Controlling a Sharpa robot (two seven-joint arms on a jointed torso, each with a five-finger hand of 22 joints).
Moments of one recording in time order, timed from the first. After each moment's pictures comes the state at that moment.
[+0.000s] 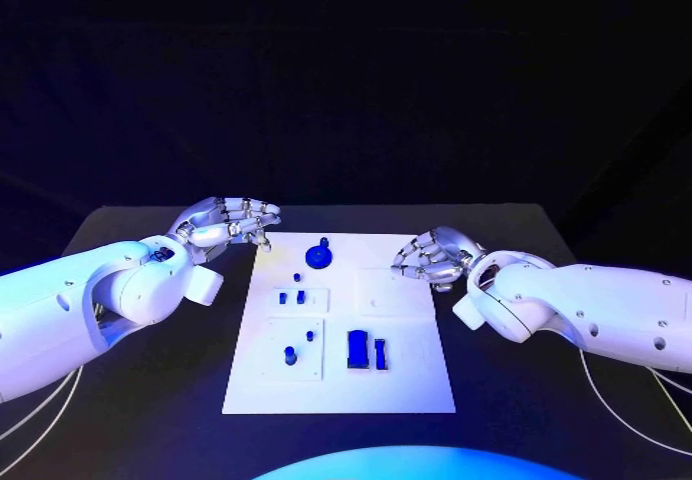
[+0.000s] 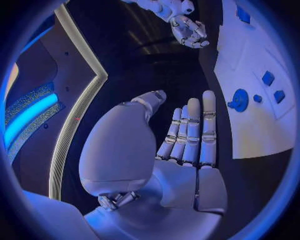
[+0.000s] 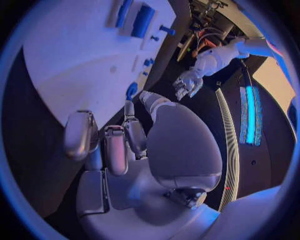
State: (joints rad) left arm 1.16 -0.88 -0.02 1.44 -0.17 -0.09 0.26; left_hand 1.39 -0.24 0.43 0.17 0.28 0.71 0.19 0.40 0.35 0.73 0.16 0.62 0.18 0.84 0.10 1.11 0.39 0.17 0.89 0.19 0.79 0.60; right arm 1.17 -0.93 -0.20 1.60 -0.69 -0.52 -0.03; right_hand 1.31 -0.21 0.38 0.21 0.28 0.93 0.11 0.39 0.48 1.37 0.03 1.19 1.30 1.47 -0.05 1.44 1.30 0.09 1.38 0.06 1.06 1.31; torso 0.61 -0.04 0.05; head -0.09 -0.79
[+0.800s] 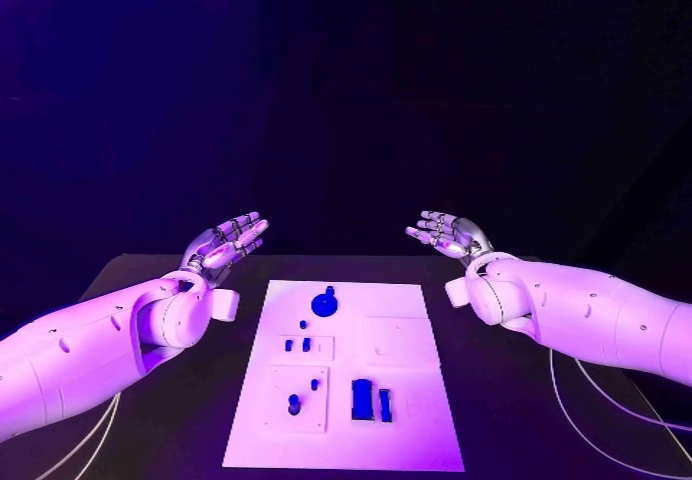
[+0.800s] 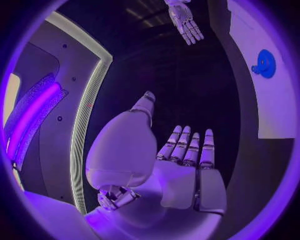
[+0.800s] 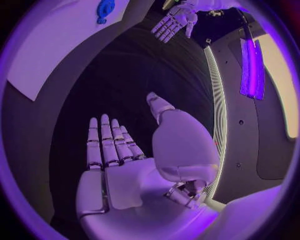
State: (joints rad) left arm 1.13 -0.74 -0.02 1.21 -0.01 -0.22 0.44; left_hand 1.24 -0.06 0.03 0.13 0.12 0.28 0.09 0.16 0.09 0.29 0.08 0.14 0.03 0.18 0.07 0.10 0.04 0.05 0.25 0.13 0.03 0.05; right arm 1.19 -0.68 -0.16 1.09 -0.21 -0.47 0.36; right_hand 1.06 -0.11 0.23 0.07 0.12 0.36 0.09 0.11 0.16 0.43 0.07 0.10 0.13 0.49 0.05 0.15 0.19 0.08 0.41 0.10 0.03 0.35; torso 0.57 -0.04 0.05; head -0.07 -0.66
